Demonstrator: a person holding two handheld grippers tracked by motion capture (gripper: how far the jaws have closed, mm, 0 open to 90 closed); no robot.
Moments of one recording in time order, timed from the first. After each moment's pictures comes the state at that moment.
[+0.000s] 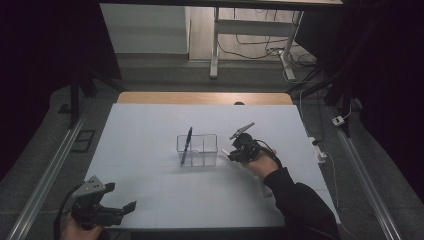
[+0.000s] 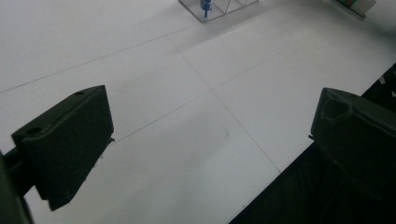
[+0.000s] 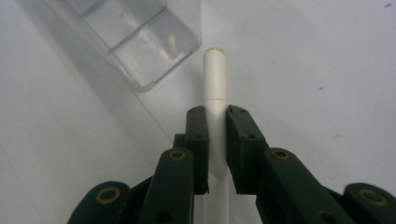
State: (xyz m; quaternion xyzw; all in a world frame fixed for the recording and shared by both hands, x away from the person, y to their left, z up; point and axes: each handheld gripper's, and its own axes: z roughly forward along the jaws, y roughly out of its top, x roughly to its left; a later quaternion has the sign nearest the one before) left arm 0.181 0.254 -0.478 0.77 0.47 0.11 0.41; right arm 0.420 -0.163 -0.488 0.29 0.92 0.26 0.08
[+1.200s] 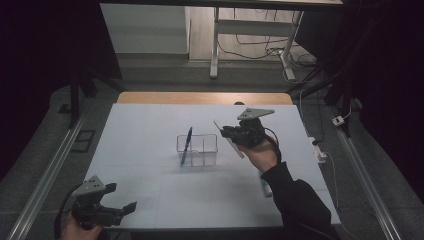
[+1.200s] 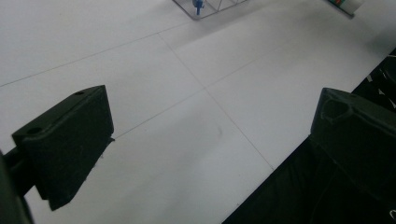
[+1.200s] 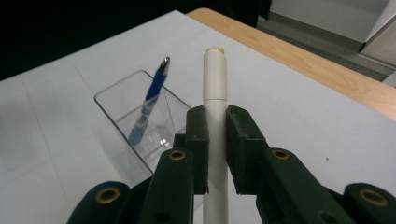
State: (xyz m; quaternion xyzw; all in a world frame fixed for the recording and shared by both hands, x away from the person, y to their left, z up) left arm 0.183 0.256 -0.479 0.78 0.47 0.09 0.42; right arm 0.402 -0.154 -0.408 0.27 0.83 0.47 0.13
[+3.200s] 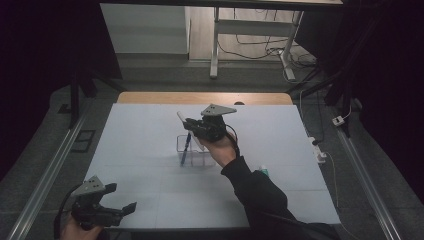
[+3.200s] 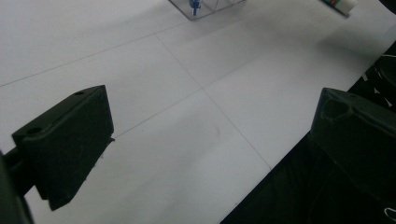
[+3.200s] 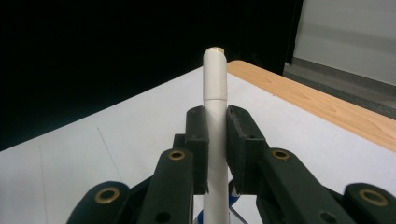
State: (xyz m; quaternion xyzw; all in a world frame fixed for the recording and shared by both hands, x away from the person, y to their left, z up) left arm 0.183 0.256 -0.479 0.78 0.46 0.09 0.42; right arm 0.418 -0.054 -0.434 0.24 0.79 0.55 0.11
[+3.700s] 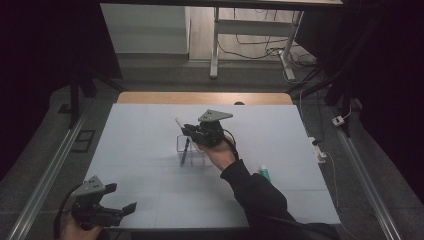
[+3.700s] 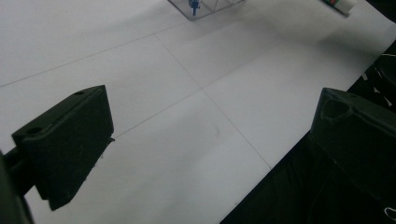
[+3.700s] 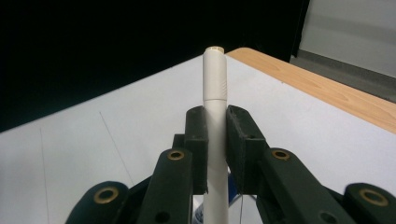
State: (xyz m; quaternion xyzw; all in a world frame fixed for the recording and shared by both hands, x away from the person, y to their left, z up) left arm 0.183 0.256 -0.479 0.78 0.46 0.09 0.42; right arm 0.412 -0.051 -0.449 0.23 0.80 0.54 0.11
